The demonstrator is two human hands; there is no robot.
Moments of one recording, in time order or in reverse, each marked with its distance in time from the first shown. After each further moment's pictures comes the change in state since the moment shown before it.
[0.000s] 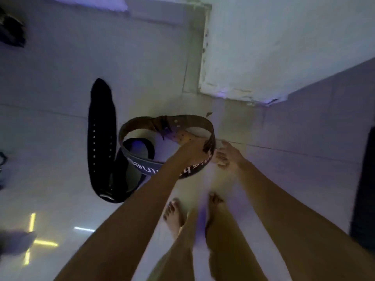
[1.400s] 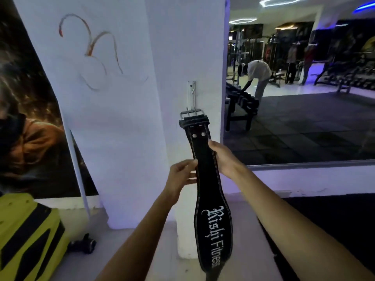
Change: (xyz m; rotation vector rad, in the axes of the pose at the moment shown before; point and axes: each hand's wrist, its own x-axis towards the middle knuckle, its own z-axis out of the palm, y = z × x) left_hand -0.708 0.436 -0.114 -0.614 0.443 0.952; right_hand -0.851 -0.031 -0.178 0.146 -0.399 -1.306
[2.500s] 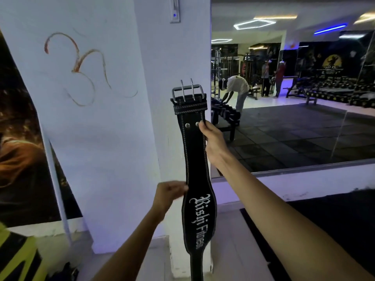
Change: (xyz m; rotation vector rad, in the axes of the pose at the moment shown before) left_hand -0.010 -0.011 -0.034 0.109 0.011 -0.008; right_hand -0.007 -0.057 0.053 0.085 0.187 -0.424
